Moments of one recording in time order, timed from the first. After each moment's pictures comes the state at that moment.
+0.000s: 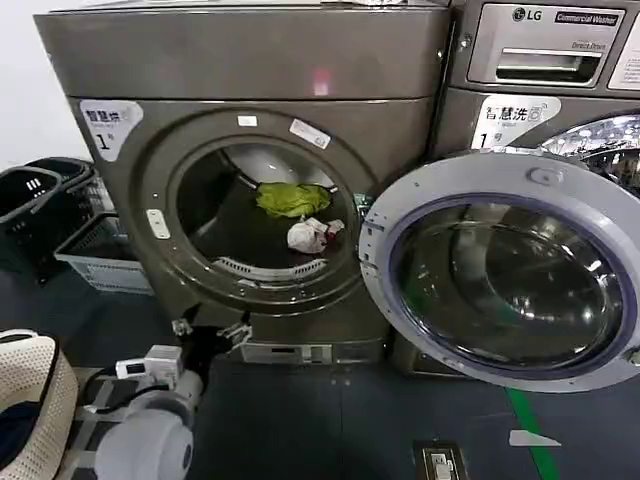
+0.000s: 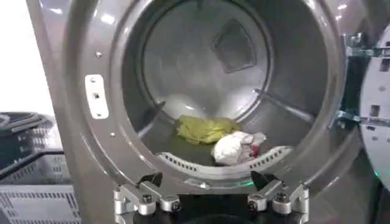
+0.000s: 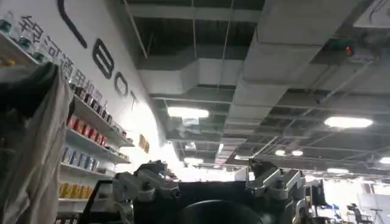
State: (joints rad) left arm 1.26 -1.48 -0.49 -2.27 0.02 0.74 0.00; right arm -1.69 0.88 2.47 1.38 0.41 -0.10 -0.09
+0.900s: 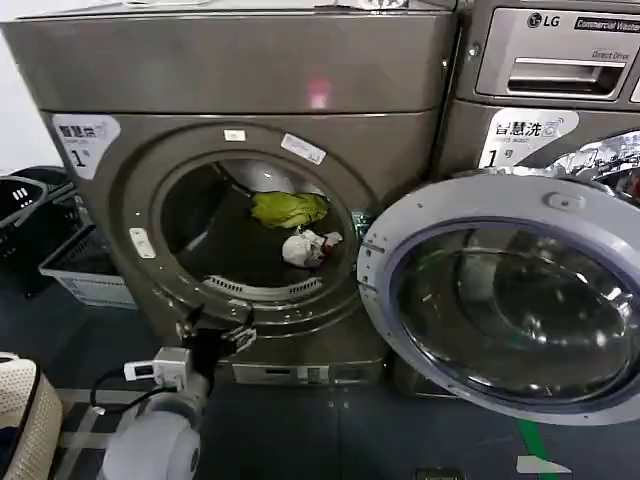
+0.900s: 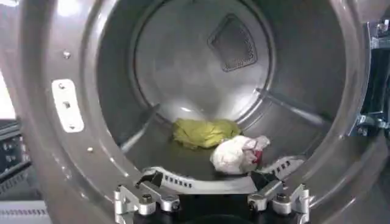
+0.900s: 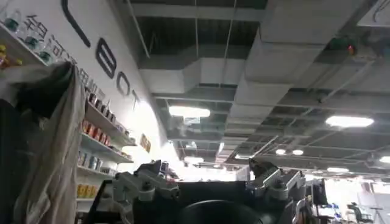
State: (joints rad) left arm 1.27 -1.49 -0.49 -2.26 0.01 0.74 0.02; right arm -1.69 0.89 2.48 1.38 0.41 -0.10 -0.09
